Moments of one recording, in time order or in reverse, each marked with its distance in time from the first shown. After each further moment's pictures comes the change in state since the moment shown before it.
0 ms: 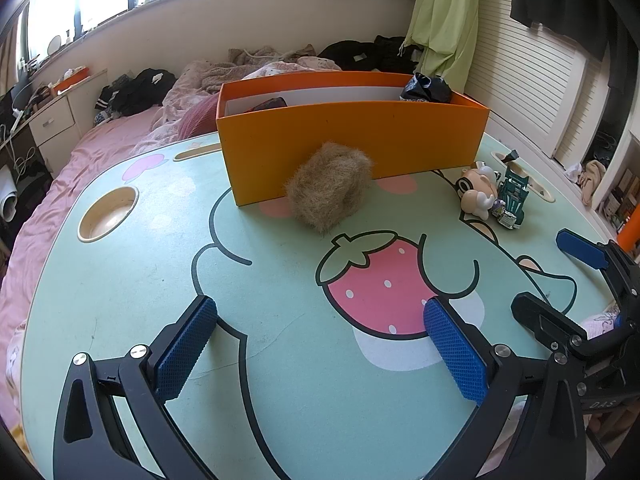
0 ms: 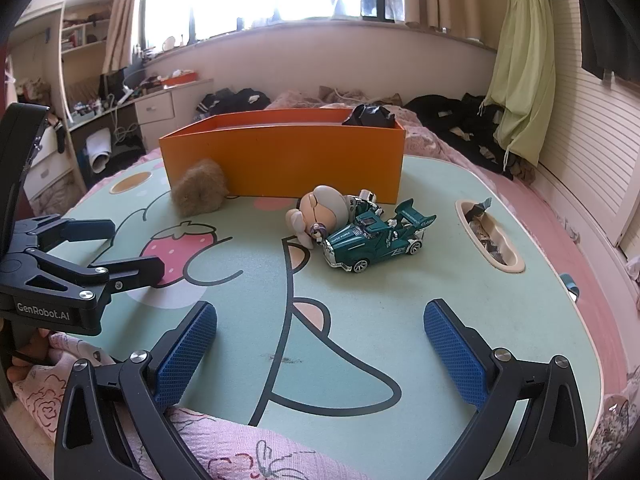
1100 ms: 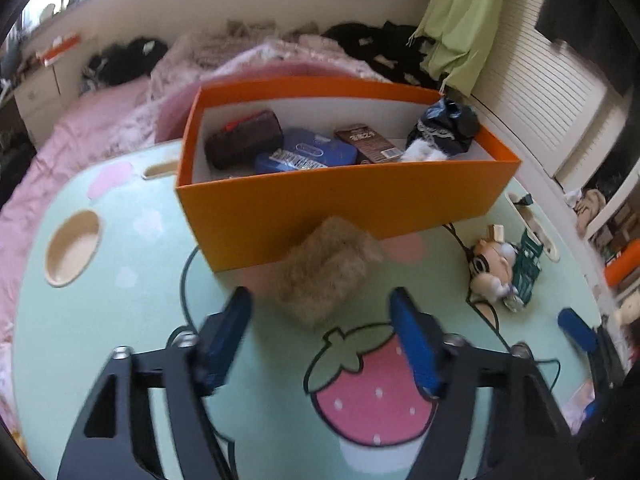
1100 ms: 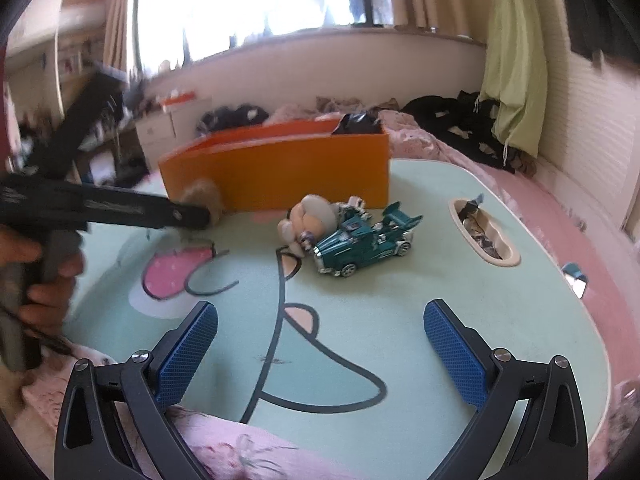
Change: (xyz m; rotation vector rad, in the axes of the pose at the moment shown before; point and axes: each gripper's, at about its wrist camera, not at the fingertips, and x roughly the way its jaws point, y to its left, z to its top) left arm 0.040 0.006 0.068 -0.088 0.113 -0.071; right arm -0.012 -0.024 0.004 0.139 -0.082 0.082
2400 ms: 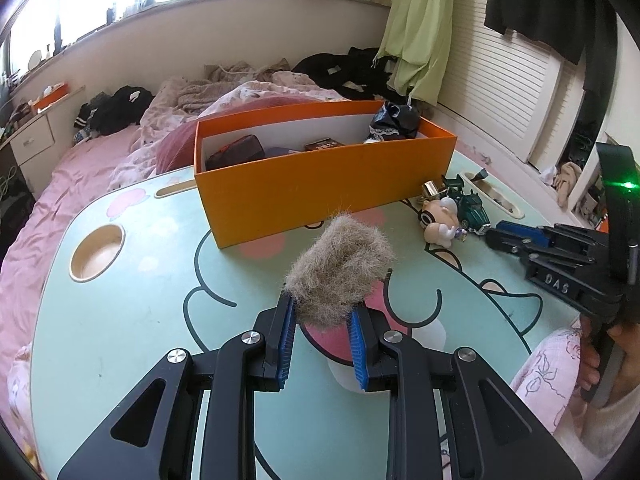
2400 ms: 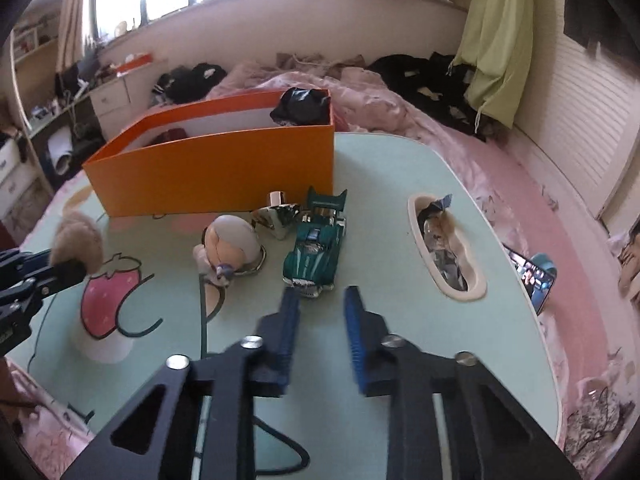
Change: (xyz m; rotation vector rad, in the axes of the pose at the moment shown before) left arm -0.051 -0.007 -0.050 0.148 -0.150 -0.017; right arm 0.039 -0.008 0.044 -0.016 0.209 -0.190
